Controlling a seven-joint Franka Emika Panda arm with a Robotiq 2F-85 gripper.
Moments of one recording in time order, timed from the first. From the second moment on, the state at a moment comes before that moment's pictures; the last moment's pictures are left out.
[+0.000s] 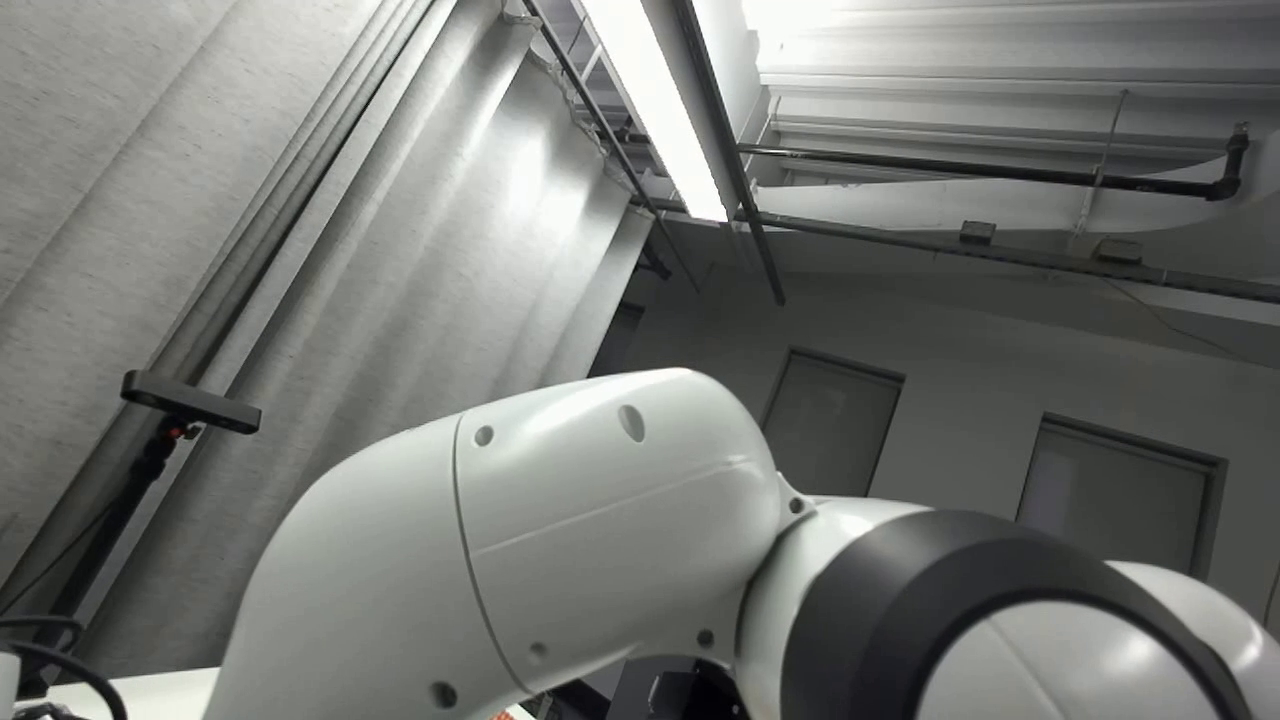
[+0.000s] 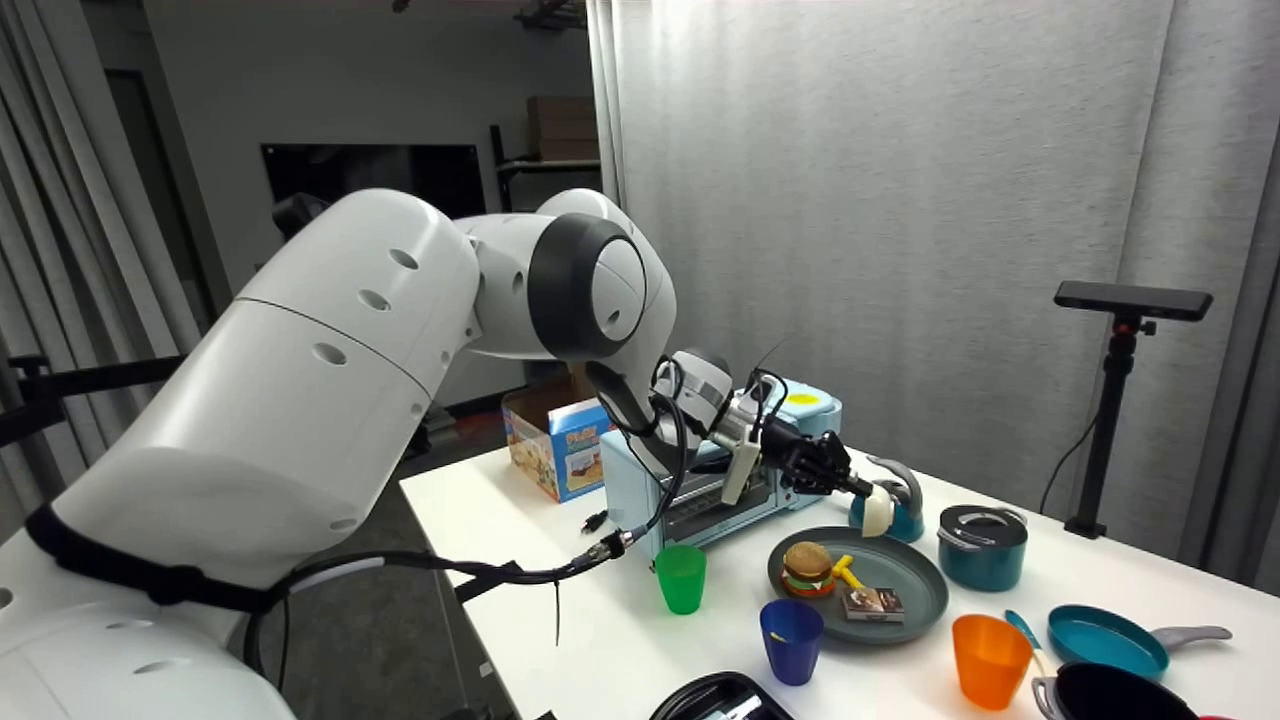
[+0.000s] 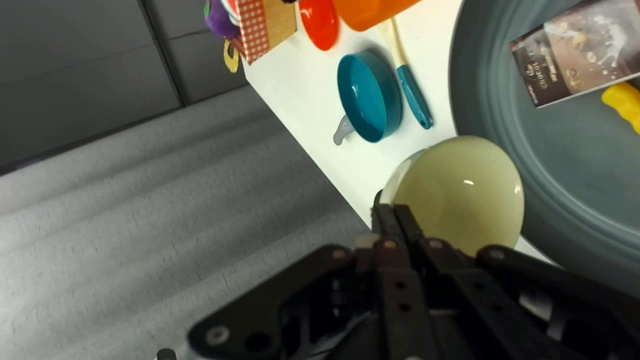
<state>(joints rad) 0.43 0.84 0.04 -1.45 -1.32 1.87 1.00</state>
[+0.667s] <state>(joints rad) 0.42 0.86 0.05 -1.45 -1.20 1.86 1.43</state>
